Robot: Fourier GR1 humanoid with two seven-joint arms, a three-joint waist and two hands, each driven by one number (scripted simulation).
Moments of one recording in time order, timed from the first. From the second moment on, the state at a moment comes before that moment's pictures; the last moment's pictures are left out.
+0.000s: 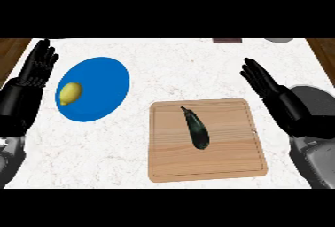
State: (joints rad) left arm -0.28 0.63 -0.20 -1.62 0.30 0.23 -0.10; right arm -0.32 -0.49 0.27 -1.52 -0.36 0.08 -0.14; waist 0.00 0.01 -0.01
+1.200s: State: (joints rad) left arm -0.15 0.34 -0.39 -1.51 0.48 0.16 0.10; right arm -0.94 -0.32 0.83 -1.01 0.39 0.31 -0.10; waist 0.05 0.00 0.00
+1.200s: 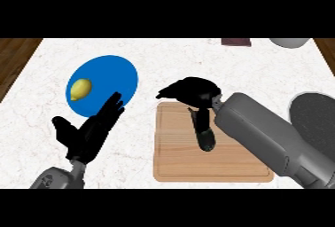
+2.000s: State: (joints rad) left arm -0.14 0.32 -0.35 -1.48 0.47 0.16 0.10; right arm -1.04 -0.05 1.06 -0.99 0.56 0.89 0.41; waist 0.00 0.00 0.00
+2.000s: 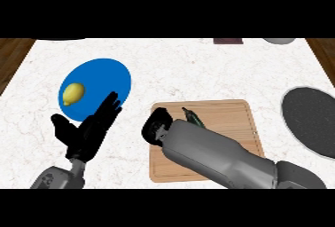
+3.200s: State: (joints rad) left arm -0.10 0.26 -0.27 -1.53 0.39 0.10 0.17; right arm -0.86 -0.12 1.04 -1.03 0.95 0.86 0.35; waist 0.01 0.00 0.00
